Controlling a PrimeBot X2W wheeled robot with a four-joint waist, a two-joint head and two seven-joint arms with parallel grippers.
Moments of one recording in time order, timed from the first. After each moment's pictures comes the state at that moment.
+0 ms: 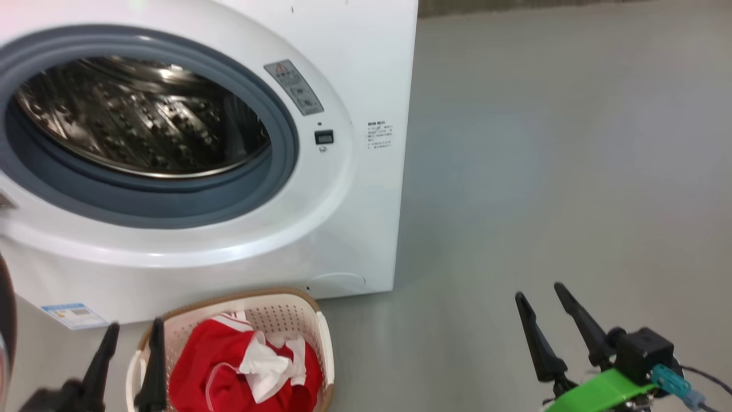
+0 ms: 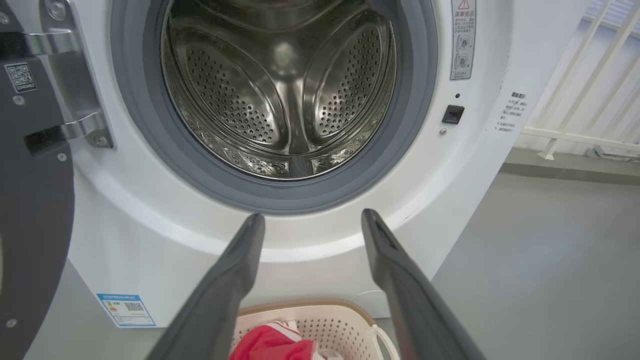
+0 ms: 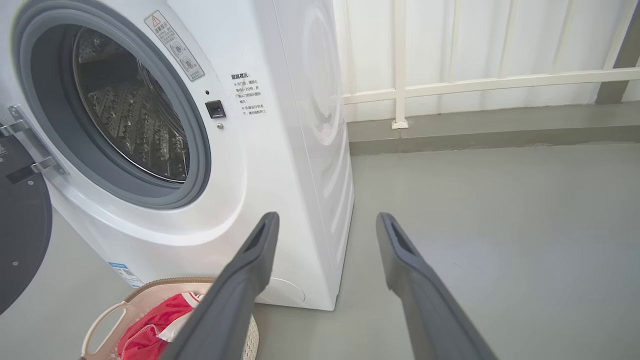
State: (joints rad) left arm -0.01 0.17 -0.04 0.21 -0.39 -0.13 -0.25; right arm -0.05 -0.12 0.11 0.17 0.28 0.13 -0.26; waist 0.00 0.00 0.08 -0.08
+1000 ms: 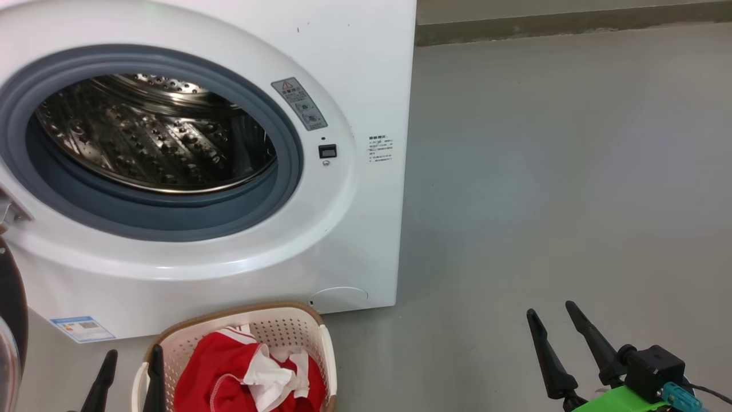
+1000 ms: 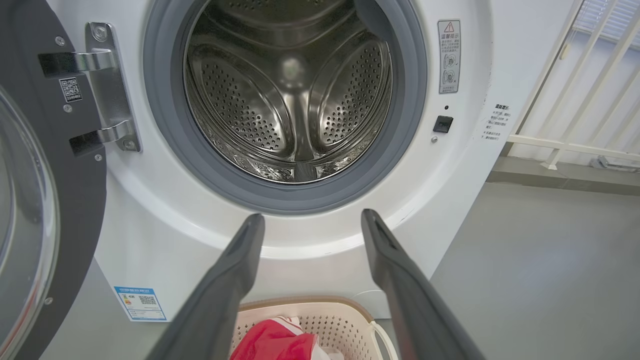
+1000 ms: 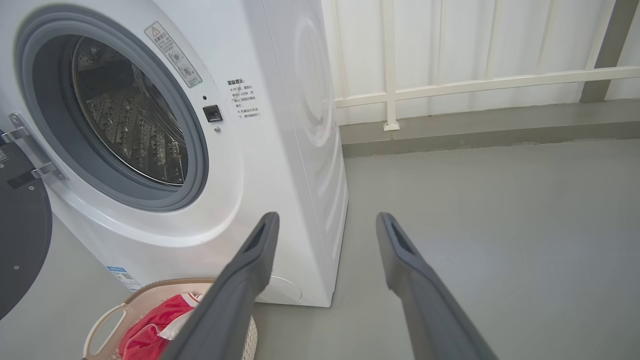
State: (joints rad) left arm 0.12 0.13 0.01 0.11 -0.35 -0.13 -0.25; right arm 0.02 -0.13 0.09 0.16 0.29 0.13 -0.26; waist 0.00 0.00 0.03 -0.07
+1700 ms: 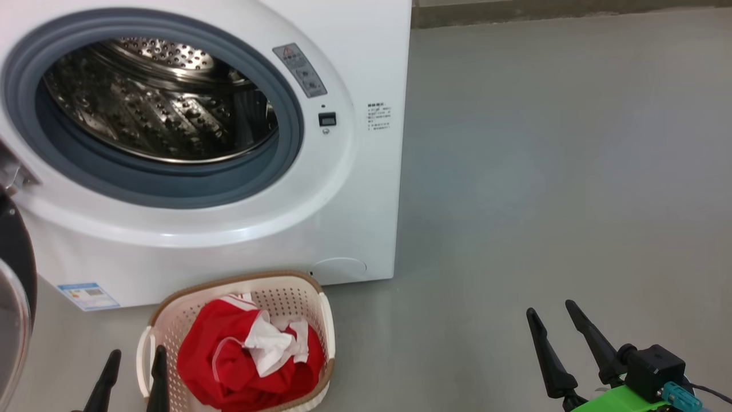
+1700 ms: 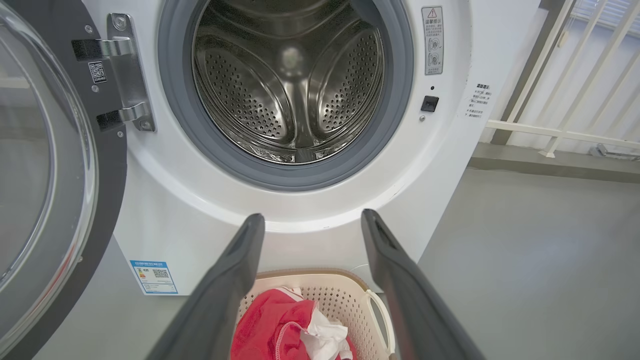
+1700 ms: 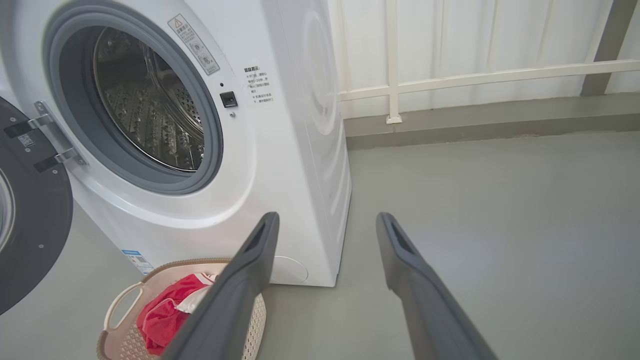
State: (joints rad) left arm 0.12 0.13 0.01 0.11 -0.34 -0.13 -0.25; right arm 0.02 -0.13 0.09 0.15 0.29 0.13 -0.26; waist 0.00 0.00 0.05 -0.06
